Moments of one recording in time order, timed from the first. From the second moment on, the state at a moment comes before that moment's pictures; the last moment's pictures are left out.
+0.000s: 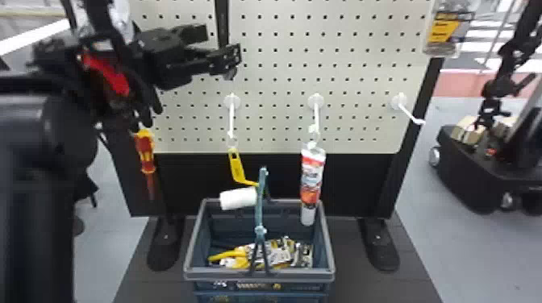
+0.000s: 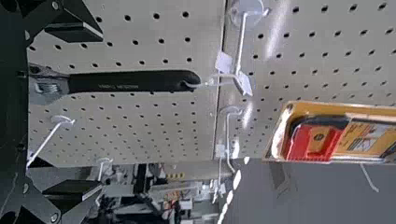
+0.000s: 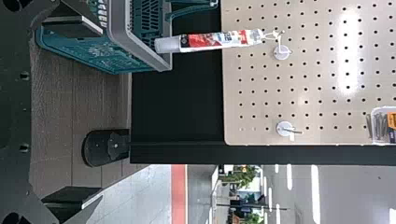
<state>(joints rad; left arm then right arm) -0.55 0.06 0.07 -1.95 0.08 0.80 -0.98 0.78 -0.13 0.05 -1.99 -0.09 -0.30 -0.02</state>
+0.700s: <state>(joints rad) -0.77 0.05 0.03 -1.70 -0.17 0.78 -1.31 0.78 -0.13 0.05 -1.99 -0.09 -0.30 -0.02</state>
